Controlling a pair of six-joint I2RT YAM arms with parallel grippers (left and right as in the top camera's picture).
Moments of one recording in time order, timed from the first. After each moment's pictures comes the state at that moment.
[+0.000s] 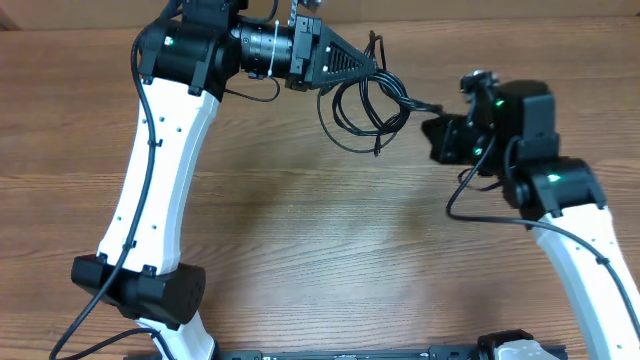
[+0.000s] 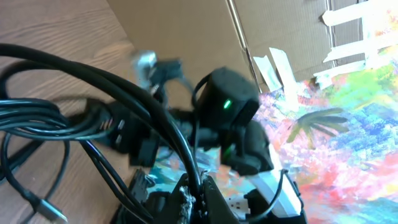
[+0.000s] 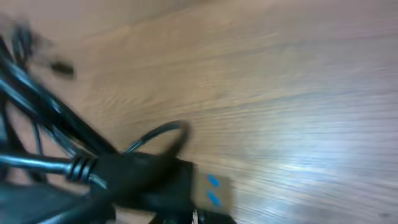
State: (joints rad) left arm -0.29 1.88 2.21 -1.05 1.30 -0.47; right arm 0.14 1.28 1.23 -0.67 -0.35 0.32
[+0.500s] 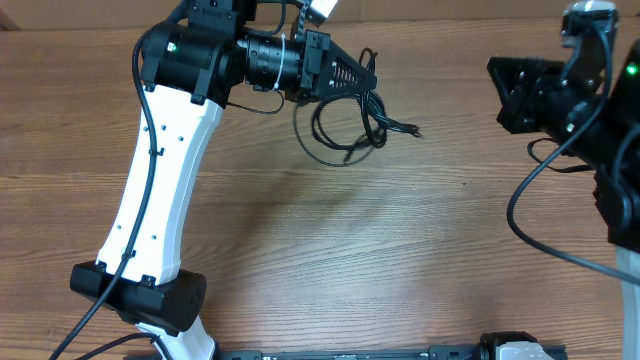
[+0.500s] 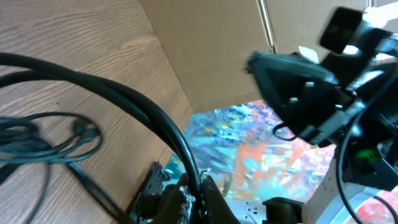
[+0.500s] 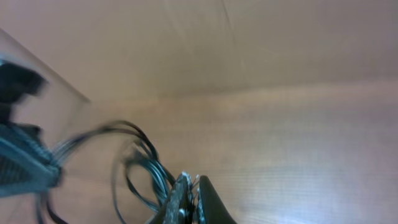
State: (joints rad) left arm -0.31 1.86 2.21 -1.15 1.18 -0.41; right arm 0.04 1.26 1.73 -0.96 -0.38 0.25
